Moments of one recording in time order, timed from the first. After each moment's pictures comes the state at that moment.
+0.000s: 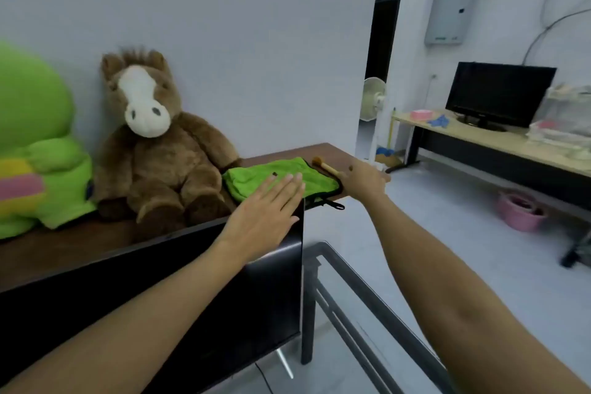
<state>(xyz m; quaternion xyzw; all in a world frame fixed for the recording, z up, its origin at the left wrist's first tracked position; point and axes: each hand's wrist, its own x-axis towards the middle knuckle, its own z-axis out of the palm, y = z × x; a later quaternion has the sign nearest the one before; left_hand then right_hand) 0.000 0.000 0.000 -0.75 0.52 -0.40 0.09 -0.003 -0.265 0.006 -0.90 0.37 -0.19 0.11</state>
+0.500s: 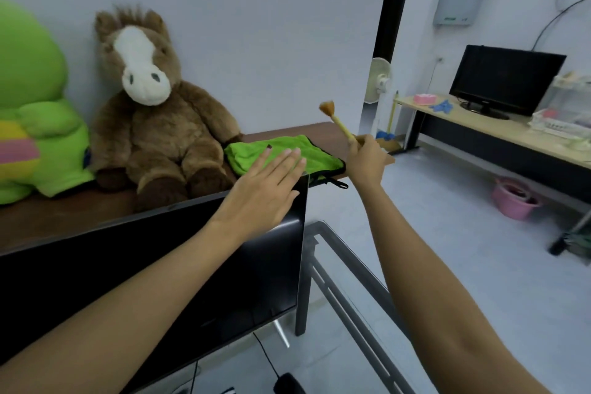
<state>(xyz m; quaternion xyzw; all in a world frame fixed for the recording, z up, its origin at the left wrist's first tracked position) -0.009 0.013 0.007 -0.77 0.51 -0.39 0.04 -0.021 -0.229 0.010 -0.80 0.32 -0.40 0.31</state>
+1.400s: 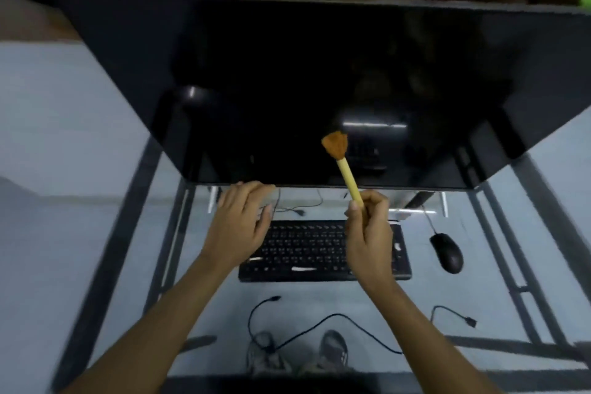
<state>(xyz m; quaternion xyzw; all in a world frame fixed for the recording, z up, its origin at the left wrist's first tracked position) -0.164 0.442 -0.228 -0.92 0.22 -0.22 -0.23 -0.206 0.223 -0.204 -0.80 0.05 -0.15 0.58</state>
